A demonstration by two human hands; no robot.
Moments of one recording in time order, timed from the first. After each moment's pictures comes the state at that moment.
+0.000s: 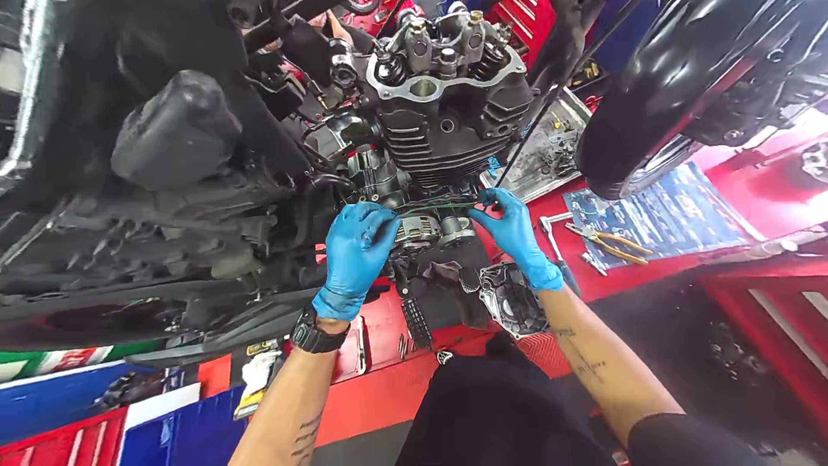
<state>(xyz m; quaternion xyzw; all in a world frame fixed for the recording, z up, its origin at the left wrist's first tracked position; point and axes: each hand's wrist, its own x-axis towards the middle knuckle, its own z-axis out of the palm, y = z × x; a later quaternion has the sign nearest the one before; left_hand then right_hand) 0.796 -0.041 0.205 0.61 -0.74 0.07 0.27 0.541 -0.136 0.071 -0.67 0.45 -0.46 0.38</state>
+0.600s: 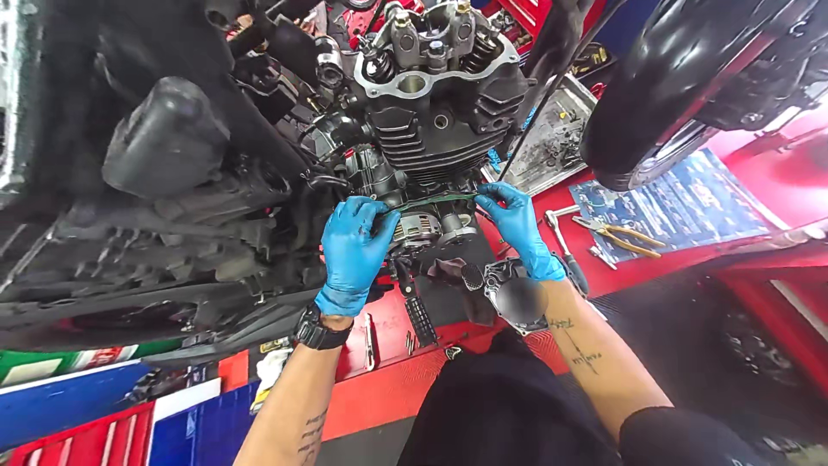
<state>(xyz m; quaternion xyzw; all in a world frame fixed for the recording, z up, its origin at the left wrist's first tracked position) 0.792 -0.047 0.207 0.64 -0.72 0.11 0.25 0.546 -0.141 0.069 -0.58 0.39 -0.53 0.48</state>
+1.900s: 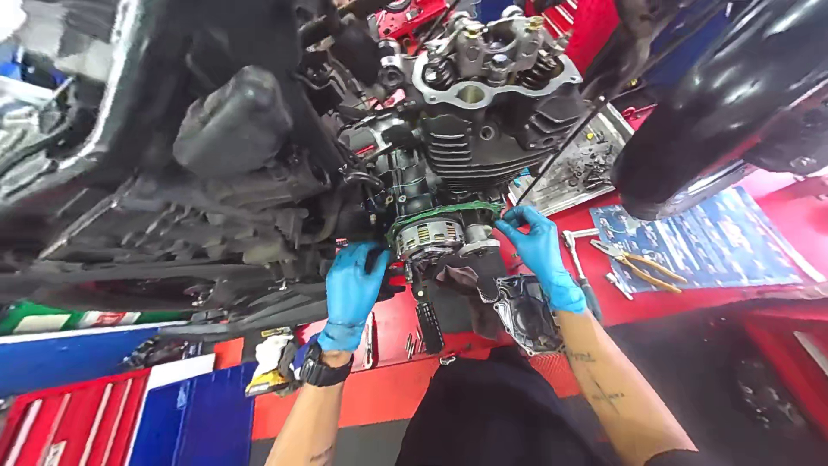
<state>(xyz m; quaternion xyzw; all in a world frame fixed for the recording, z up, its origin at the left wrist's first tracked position) 0.832 0.021 0.173 0.78 -0.60 0.06 0.17 0.544 -0.135 0.052 -0.67 0.43 -0.47 0.39</state>
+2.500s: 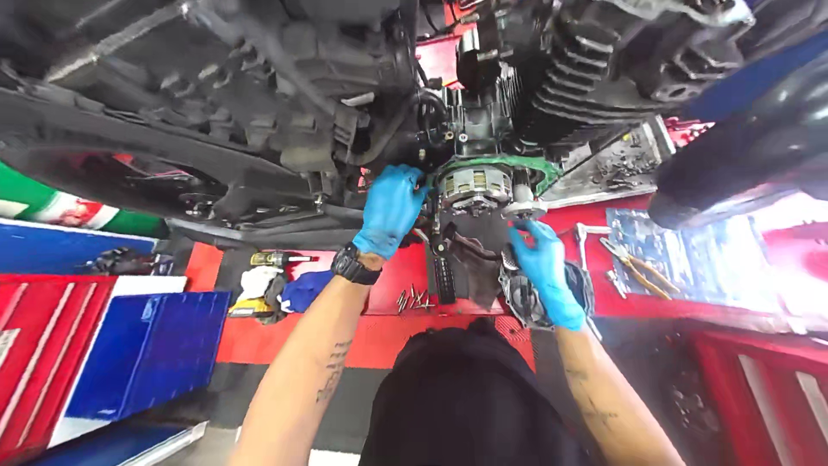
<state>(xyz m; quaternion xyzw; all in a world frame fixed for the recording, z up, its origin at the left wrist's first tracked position) 0.840 -0.005 0.176 0.79 -0.61 -0.03 0.12 0.562 -0.055 0.032 -0.76 0.48 -0.32 0.30</state>
